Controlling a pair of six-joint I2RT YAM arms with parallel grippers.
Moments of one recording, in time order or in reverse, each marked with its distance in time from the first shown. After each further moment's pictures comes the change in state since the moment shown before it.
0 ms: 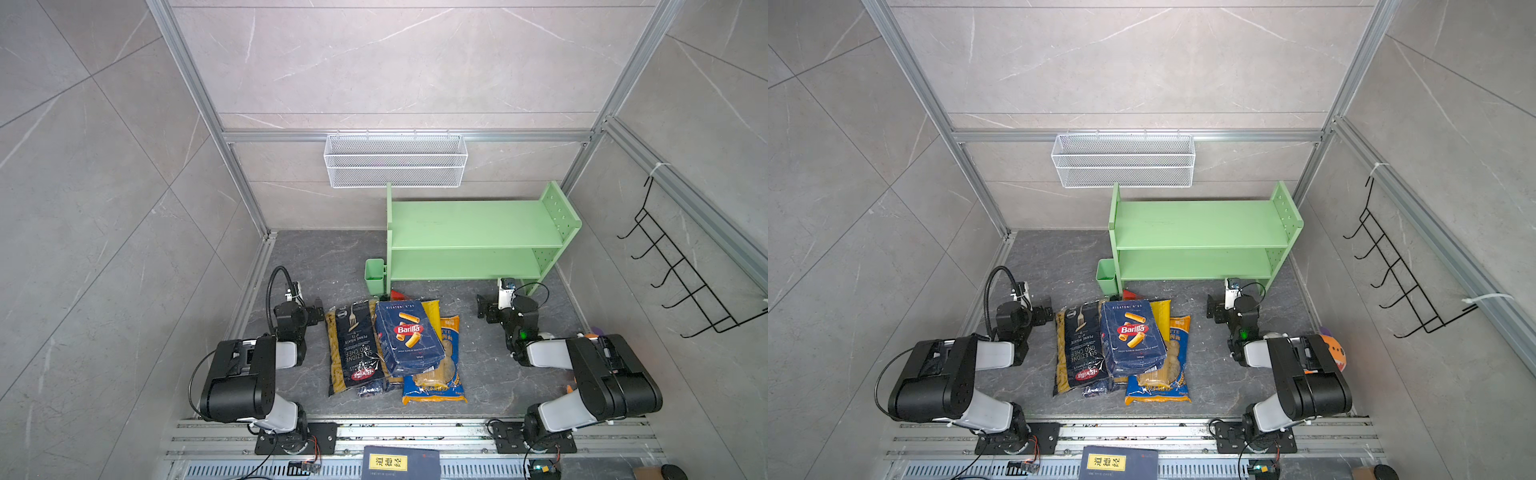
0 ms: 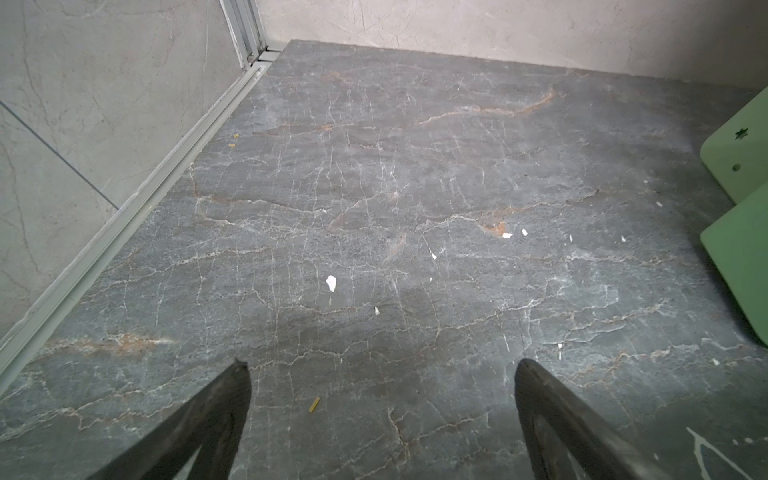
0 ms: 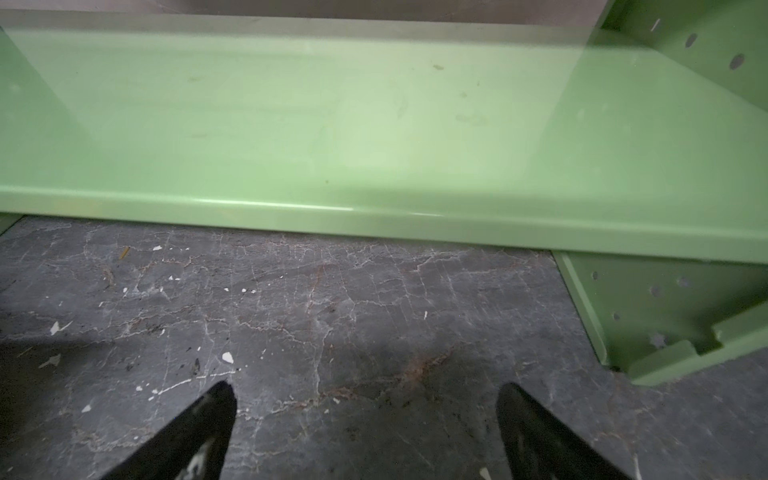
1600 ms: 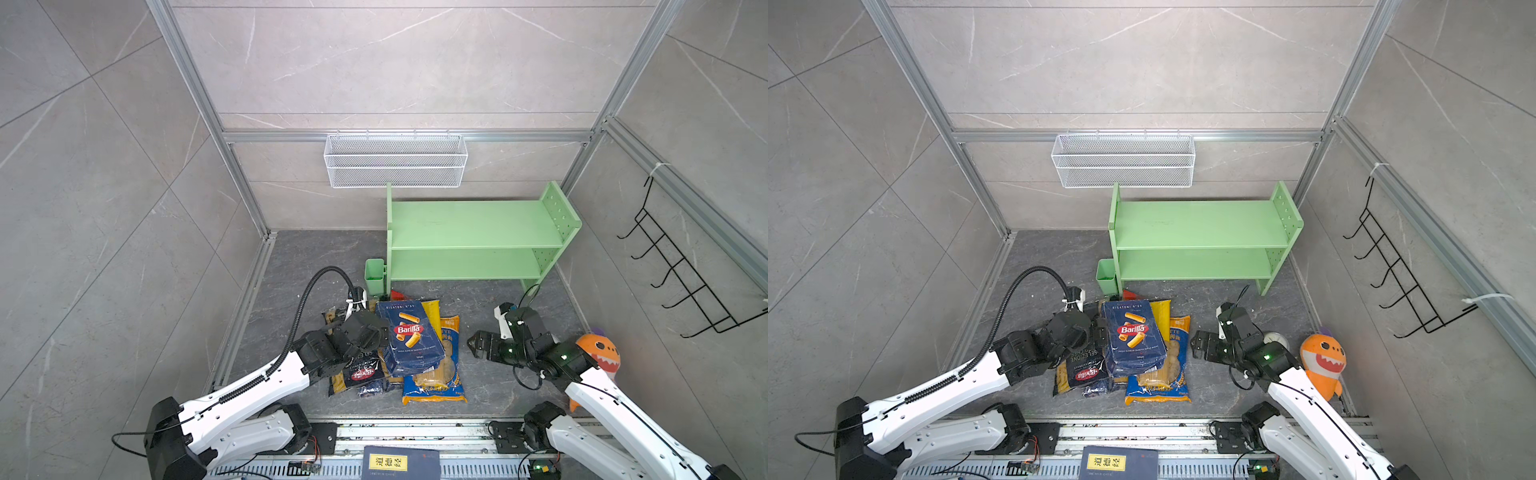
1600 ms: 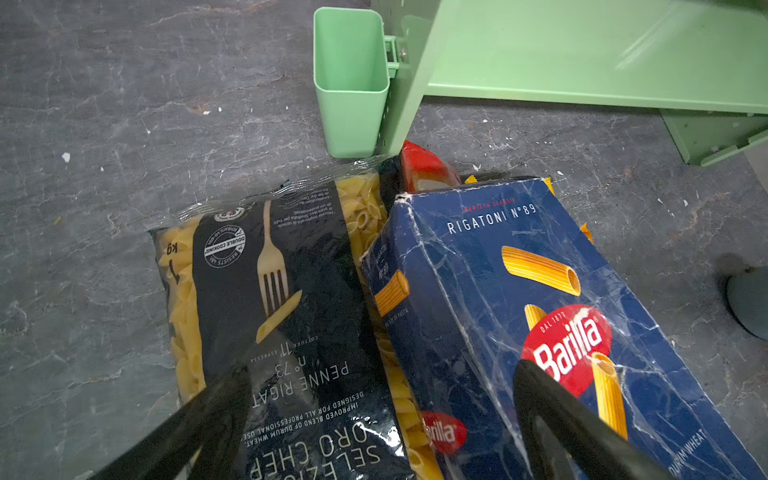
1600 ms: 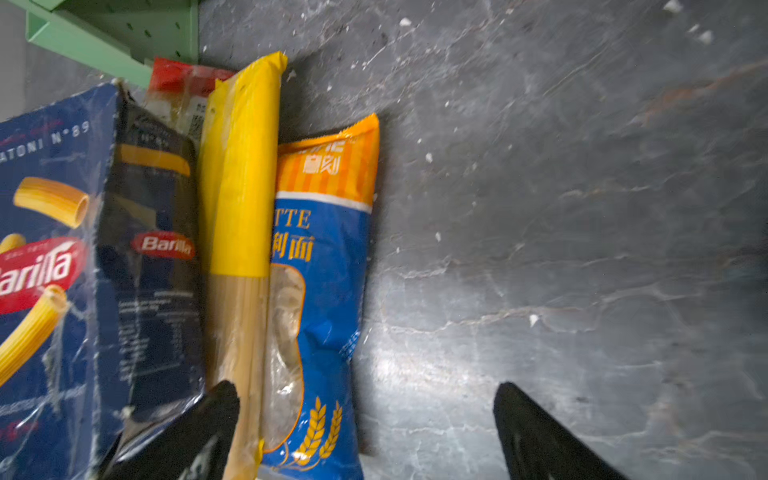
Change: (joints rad) left arm -0.991 -0.478 0.495 -1.348 -0.412 -0.706; right arm 0.364 -0.731 0.302 -1.592 -0.137 0.623
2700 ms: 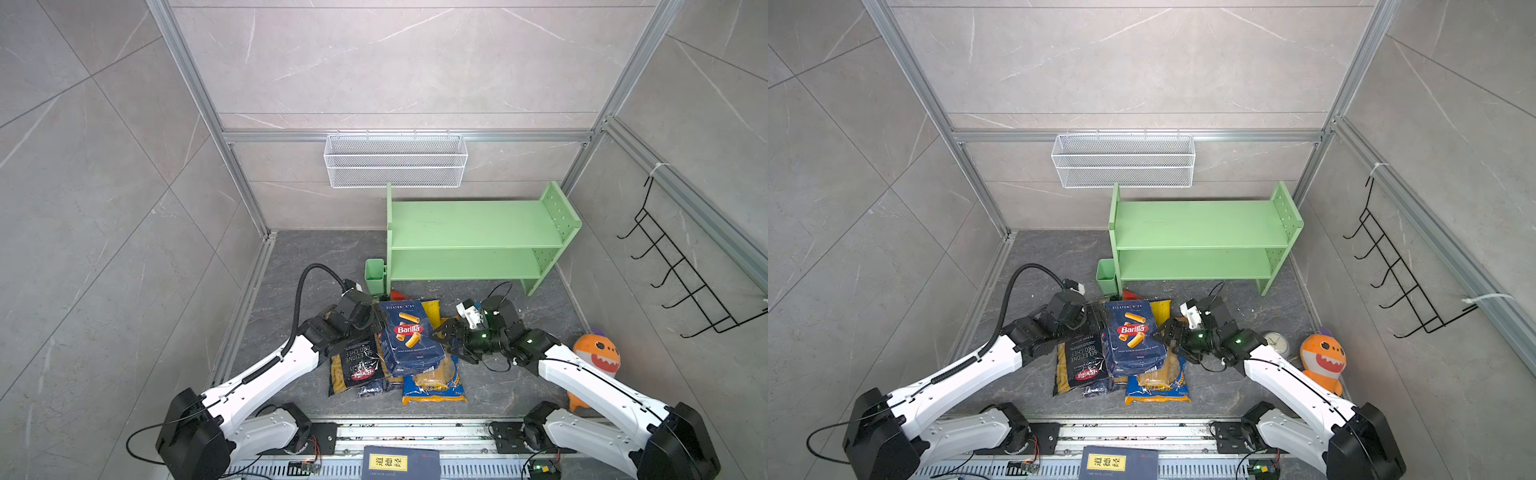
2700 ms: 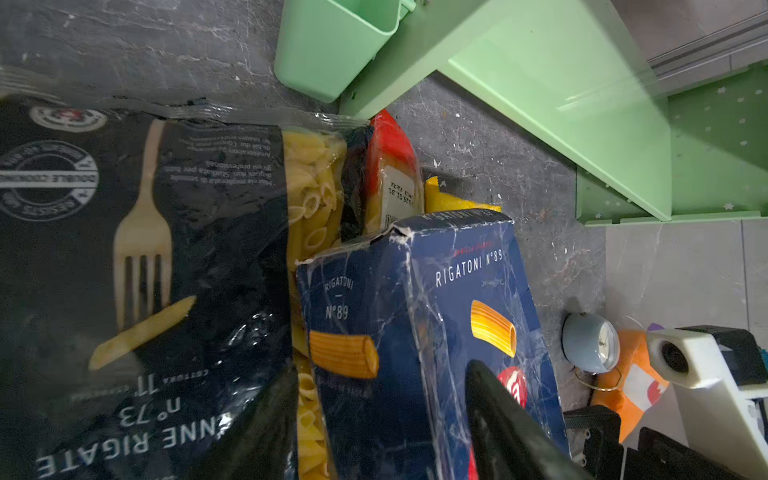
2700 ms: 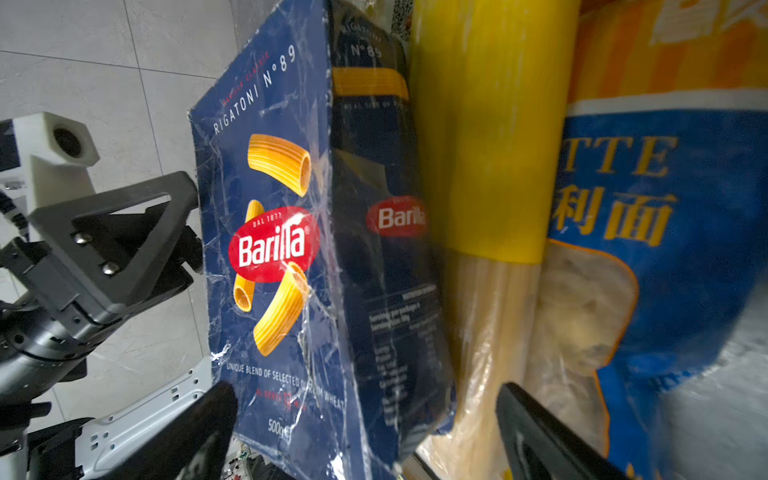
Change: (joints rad) left arm 0.208 0.142 -0.011 0.192 0.408 -0.221; right arm 0.091 0.278 -0.028 0.482 -0.461 0.353
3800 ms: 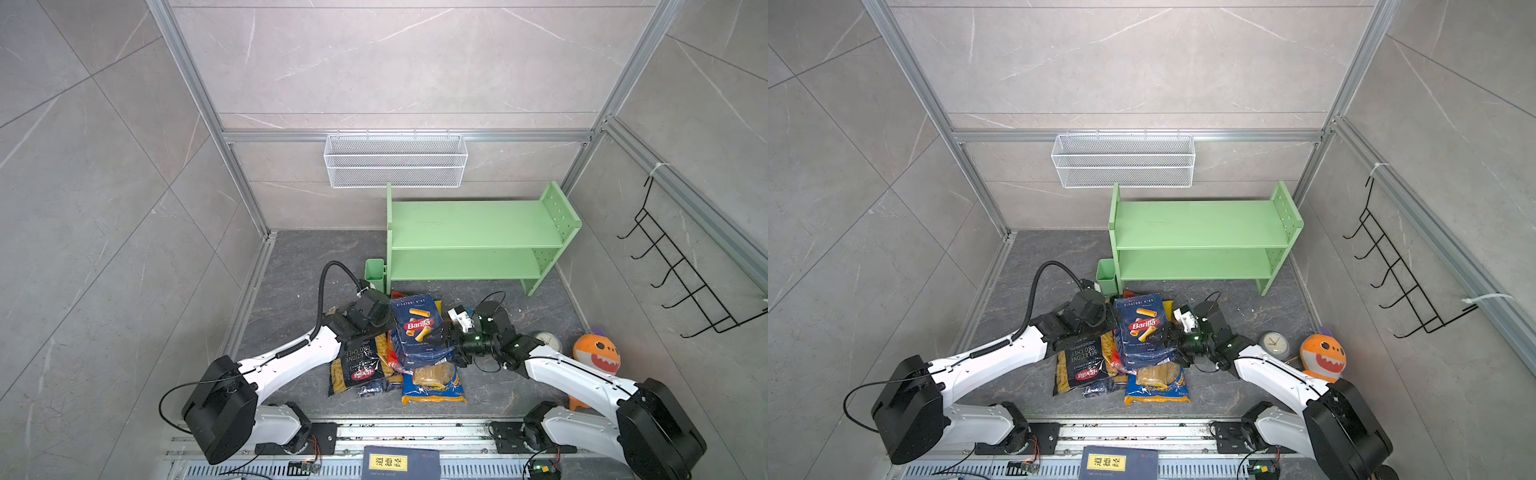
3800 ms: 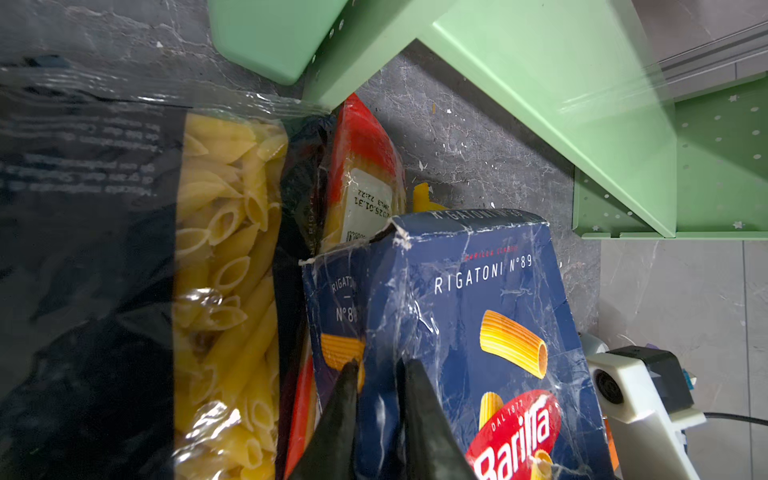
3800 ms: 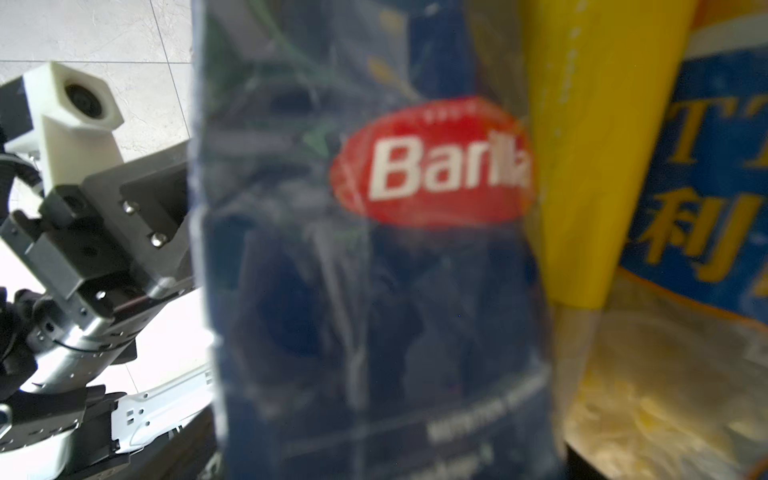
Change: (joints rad) left arm -0.049 0.169 0.002 0.186 -0.011 -0.091; right arm -0.004 0.104 -0.125 0.308 -0.127 0.133
